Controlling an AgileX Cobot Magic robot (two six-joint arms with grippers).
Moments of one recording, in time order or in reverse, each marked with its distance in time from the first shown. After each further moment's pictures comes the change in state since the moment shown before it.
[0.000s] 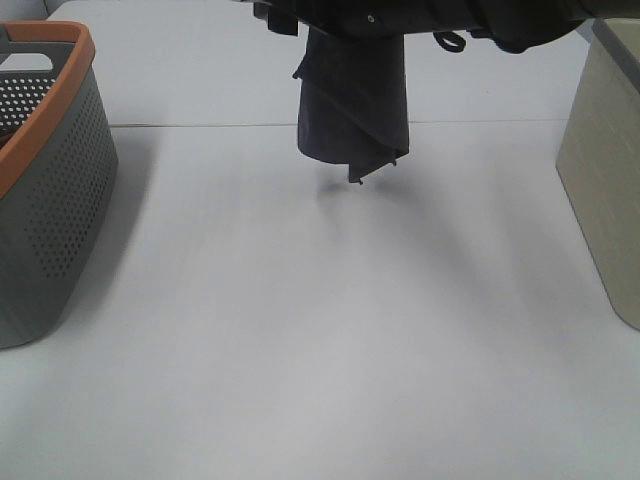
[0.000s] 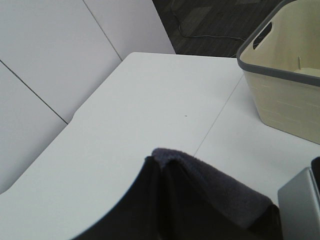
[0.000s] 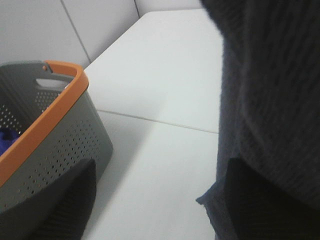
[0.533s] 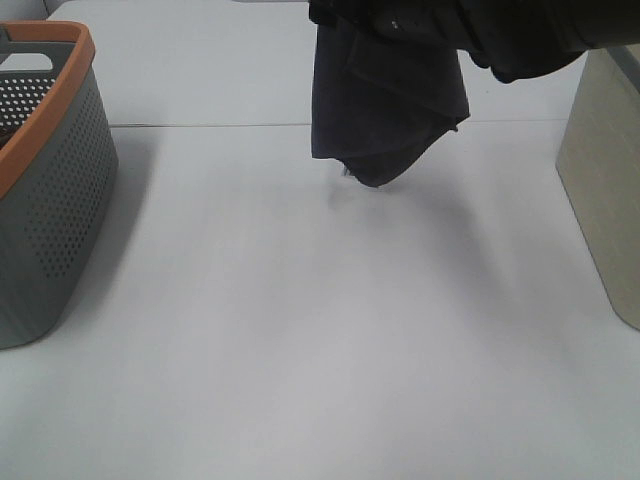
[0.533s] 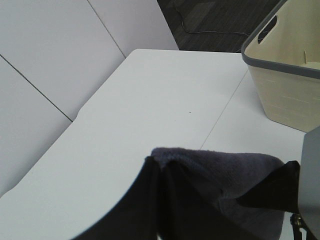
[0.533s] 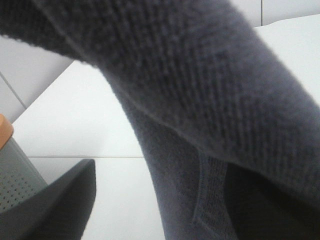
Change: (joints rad) left arm 0.000 0.000 0.000 0.022 0.003 0.000; right arm 0.000 0.004 0.062 0.096 -0.258 -0.002
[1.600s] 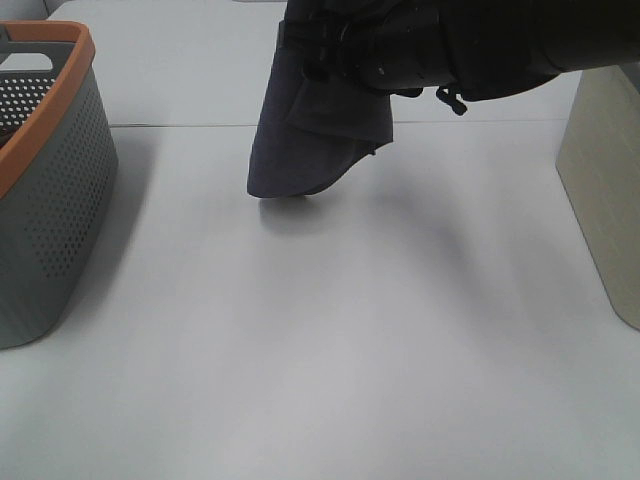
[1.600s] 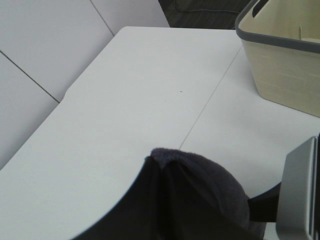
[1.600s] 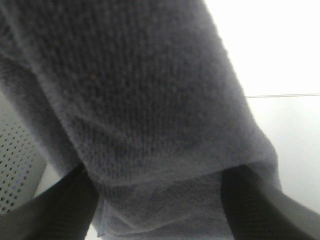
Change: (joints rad) left arm 0.000 0.037 0.000 0.017 0.041 -0.014; right arm 0.000 0.056 0.000 0.346 0.106 -0.292
